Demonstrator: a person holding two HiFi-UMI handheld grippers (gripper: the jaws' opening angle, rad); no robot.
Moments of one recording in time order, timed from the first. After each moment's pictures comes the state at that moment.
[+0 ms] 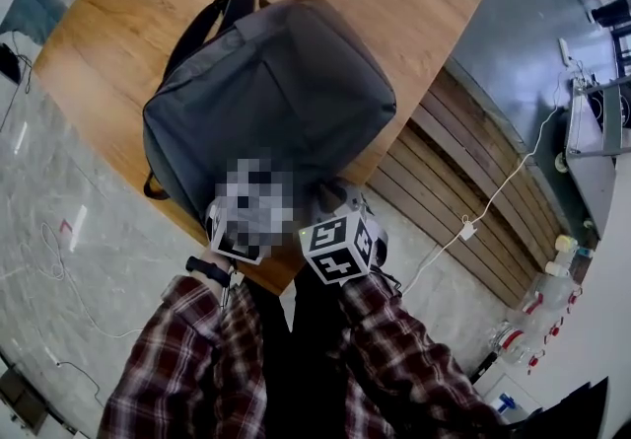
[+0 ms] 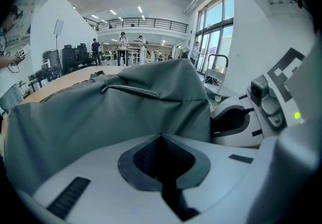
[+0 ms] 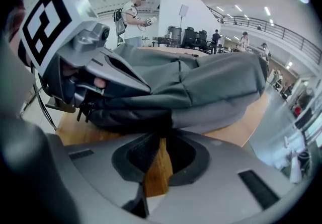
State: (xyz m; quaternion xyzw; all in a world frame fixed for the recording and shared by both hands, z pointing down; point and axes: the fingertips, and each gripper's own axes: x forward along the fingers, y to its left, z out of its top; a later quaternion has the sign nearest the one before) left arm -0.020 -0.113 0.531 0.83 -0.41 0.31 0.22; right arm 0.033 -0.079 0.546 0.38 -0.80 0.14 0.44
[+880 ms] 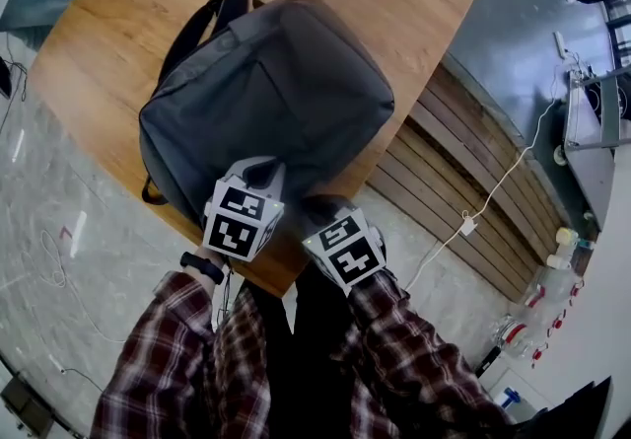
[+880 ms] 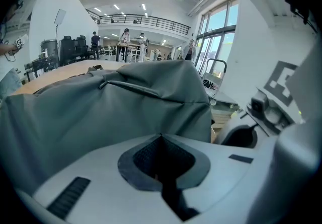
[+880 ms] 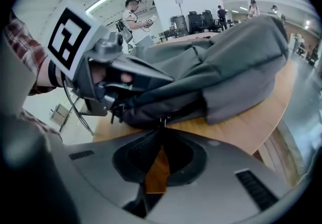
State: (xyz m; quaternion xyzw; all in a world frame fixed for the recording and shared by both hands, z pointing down) left arm -0.021 -0.117 0.533 0.84 -0.38 0.29 0.26; right arm 0.006 -0.041 0.550 0.28 -0.82 0.29 0.40
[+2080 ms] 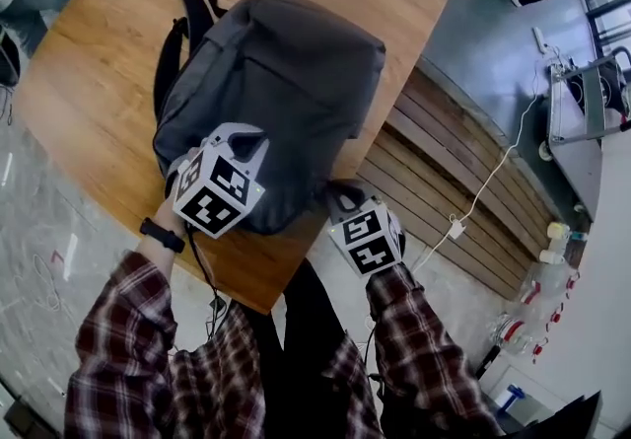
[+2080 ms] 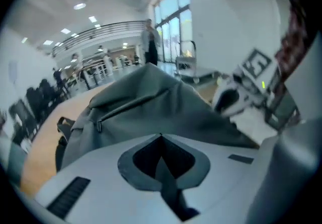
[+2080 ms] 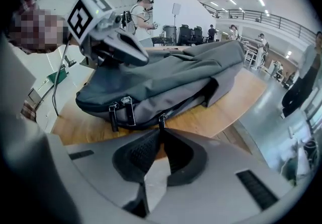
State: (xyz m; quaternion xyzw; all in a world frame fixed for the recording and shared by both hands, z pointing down) left arm 0.005 -0.187 0.504 0.88 -0.26 0.39 0.07; right arm 0.109 -0.108 0.555 0.38 -0.80 0.18 0.42
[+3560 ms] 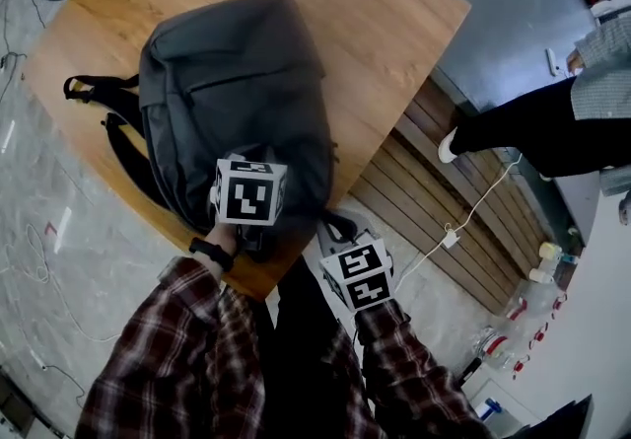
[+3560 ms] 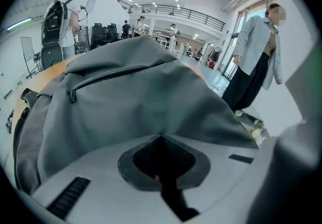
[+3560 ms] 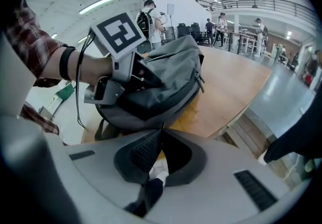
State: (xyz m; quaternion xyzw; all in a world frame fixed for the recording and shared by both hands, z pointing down) left arm -0.023 -0.159 0.543 0.73 -0.50 0.30 0.36; right arm 0.072 -0.044 0.529 0.36 -0.81 0.25 0.38
